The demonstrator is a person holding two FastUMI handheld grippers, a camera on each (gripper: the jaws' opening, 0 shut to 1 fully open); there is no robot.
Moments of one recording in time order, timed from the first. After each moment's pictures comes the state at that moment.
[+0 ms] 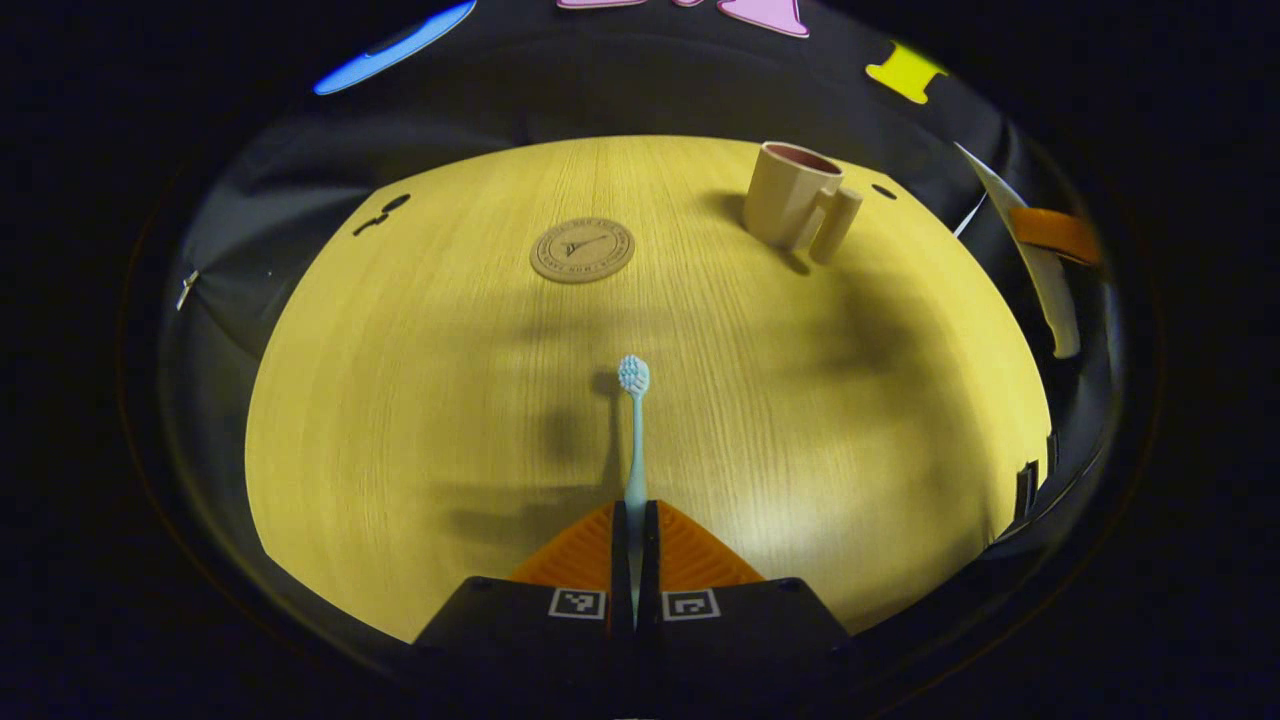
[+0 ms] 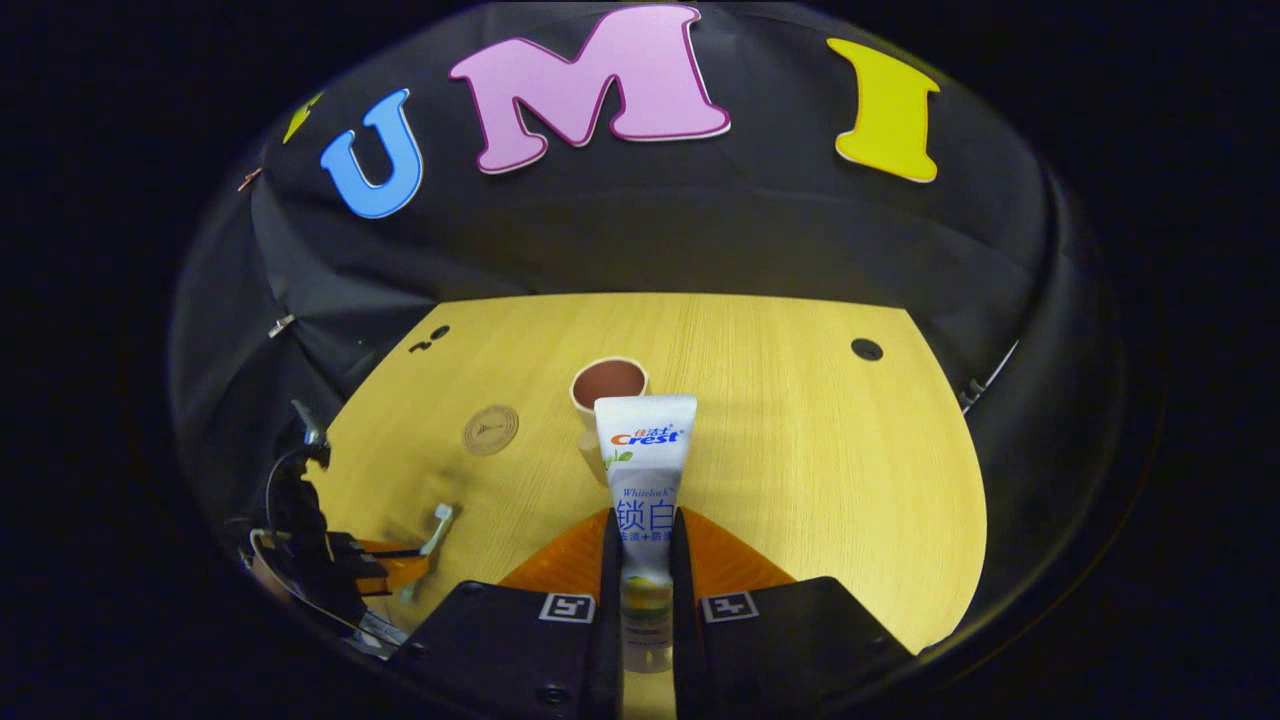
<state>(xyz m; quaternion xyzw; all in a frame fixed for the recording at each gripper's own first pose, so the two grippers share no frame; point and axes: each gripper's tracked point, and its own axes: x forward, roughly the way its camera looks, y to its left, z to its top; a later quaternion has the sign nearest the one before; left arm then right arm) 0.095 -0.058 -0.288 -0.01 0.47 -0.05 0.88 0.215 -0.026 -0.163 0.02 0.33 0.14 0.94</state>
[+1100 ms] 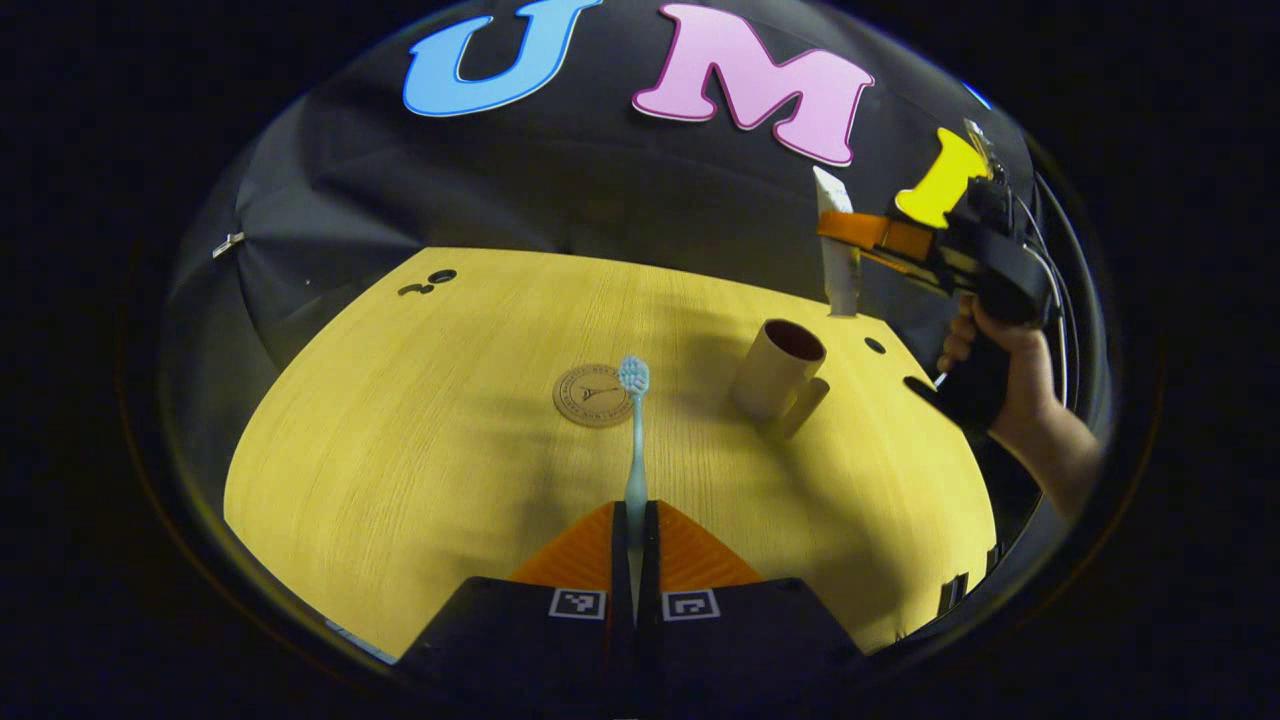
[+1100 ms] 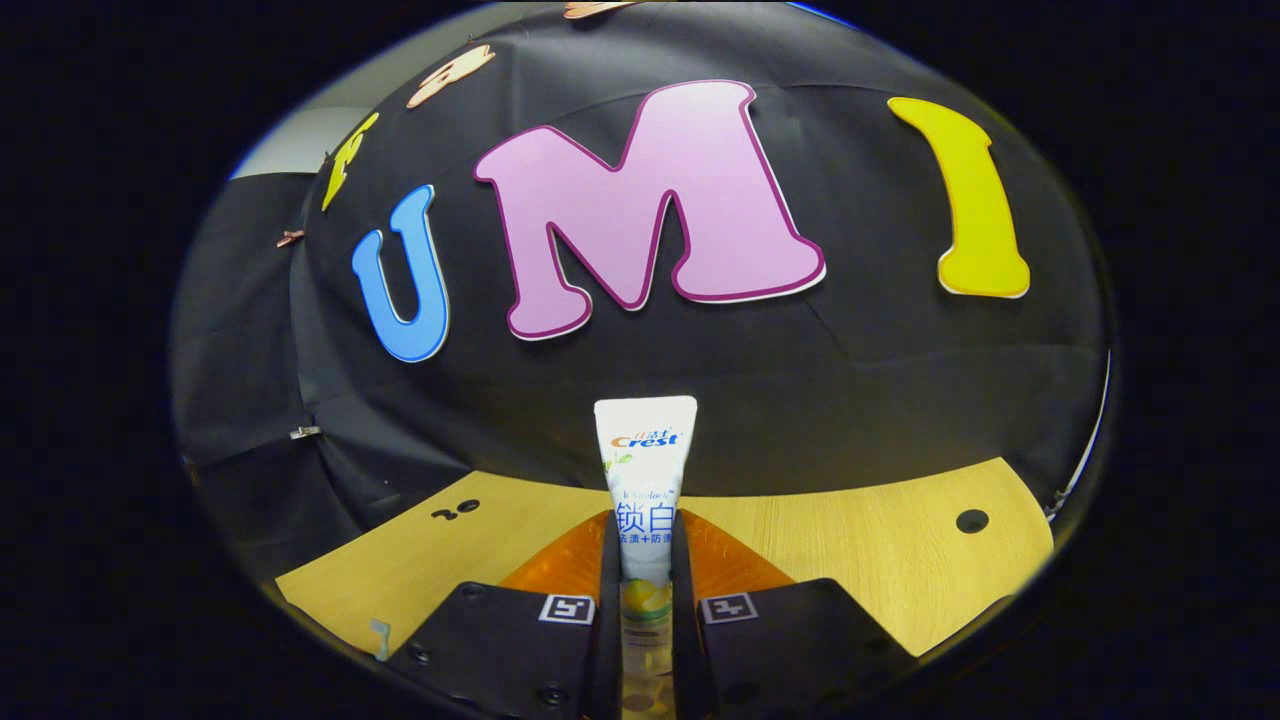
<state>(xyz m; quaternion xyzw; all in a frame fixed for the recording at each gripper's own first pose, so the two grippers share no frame) 0.145 -0.059 -0.205 -0.12 0.31 -0.02 0.94 0.392 0.059 -0.107 0.07 0.06 0.20 0.97</state>
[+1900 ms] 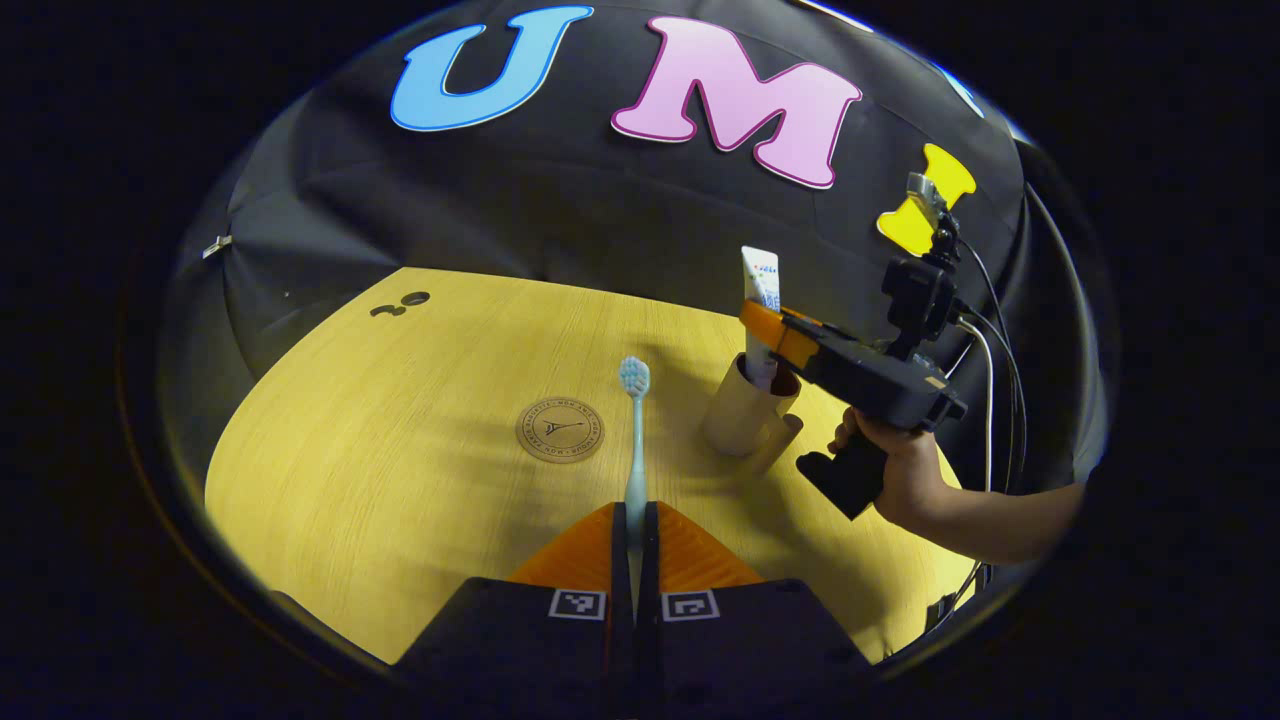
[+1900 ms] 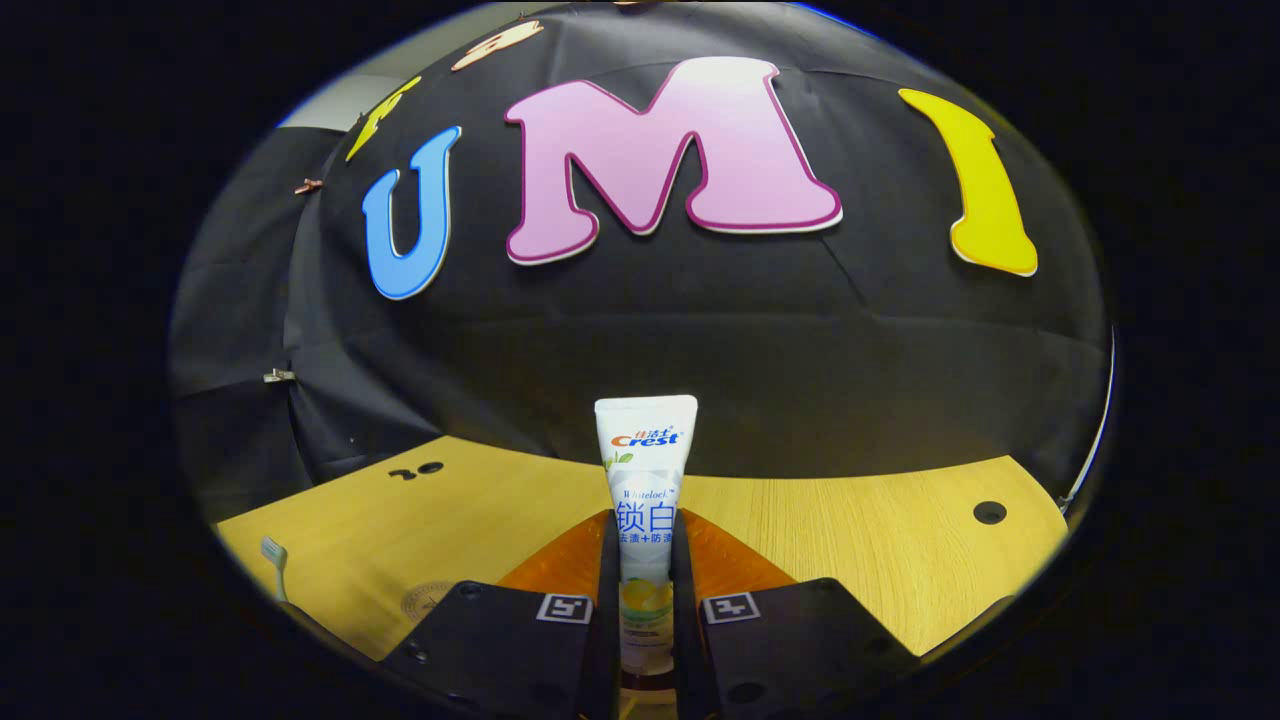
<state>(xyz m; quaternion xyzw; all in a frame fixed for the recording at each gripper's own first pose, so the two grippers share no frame) 0.171 -0.085 -0.199 -0.13 0.27 -0.04 0.95 0.408 0.071 -0.199 0.03 0.07 0.19 0.98</state>
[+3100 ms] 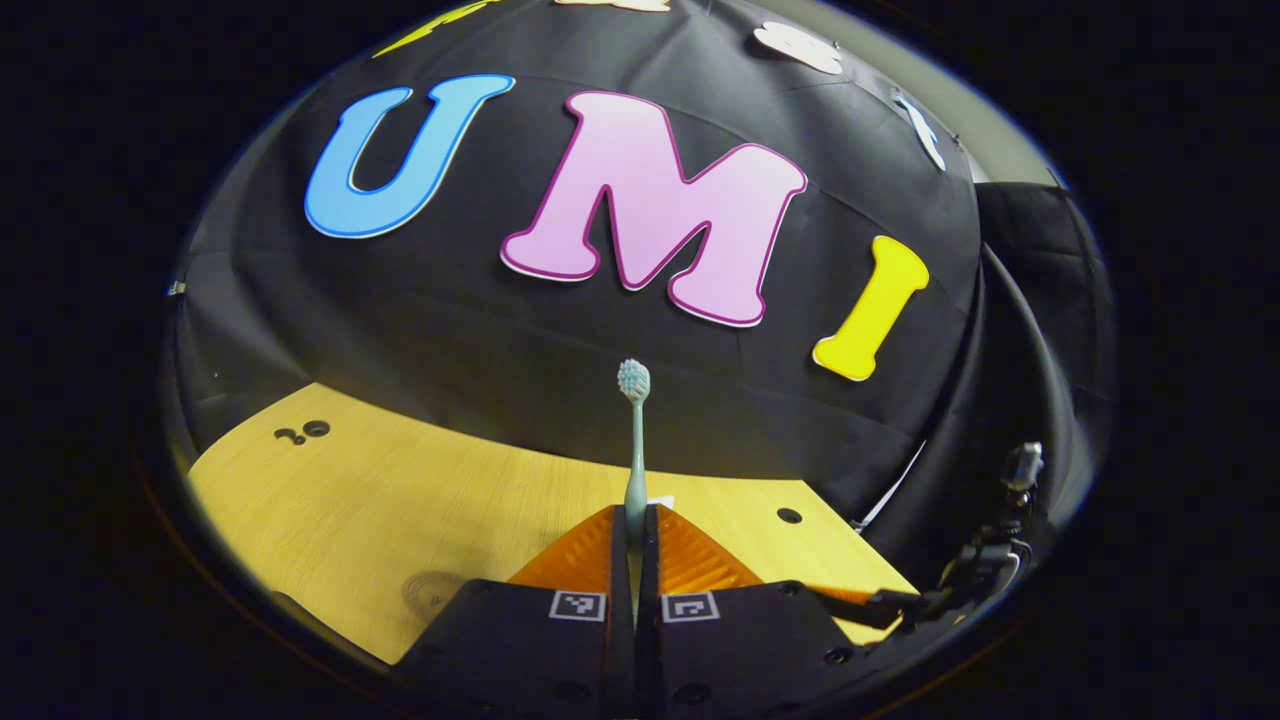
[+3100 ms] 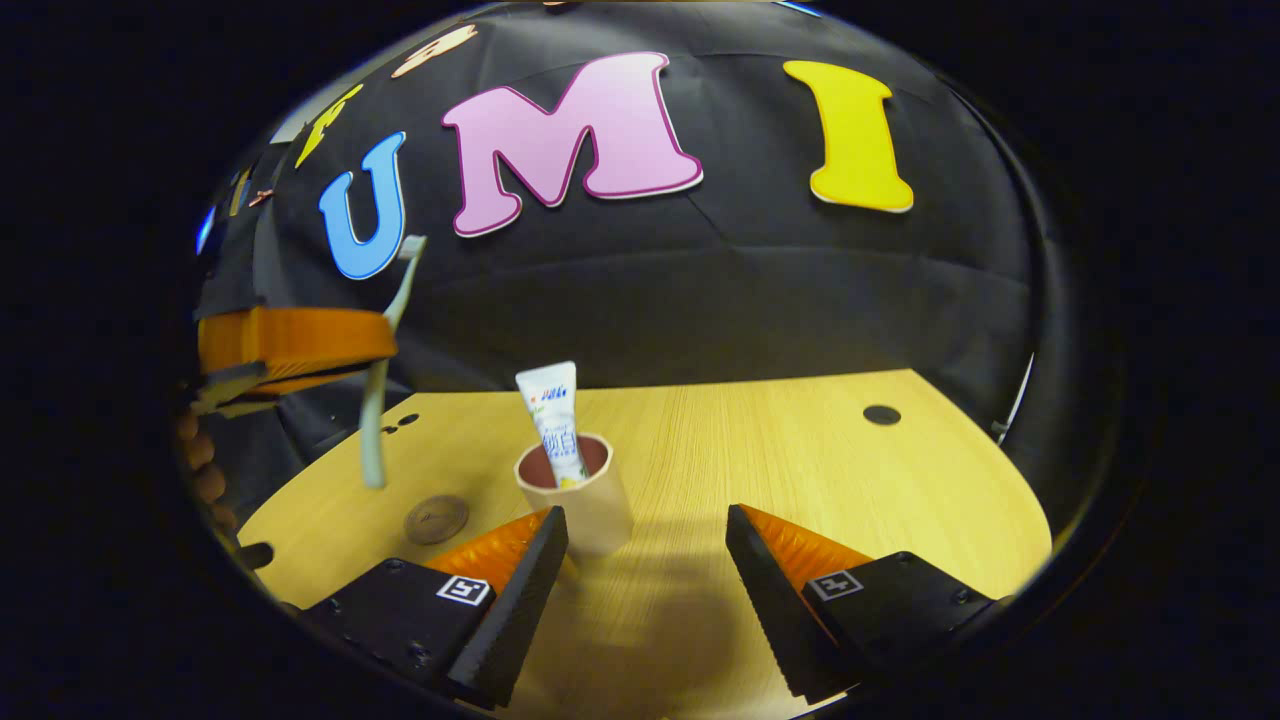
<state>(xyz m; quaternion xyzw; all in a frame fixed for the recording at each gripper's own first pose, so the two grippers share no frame) 0.309 -0.152 -0.068 -0.15 0.06 -0.10 0.98 0.280 -0.029 -0.238 0.05 0.18 0.12 0.98</state>
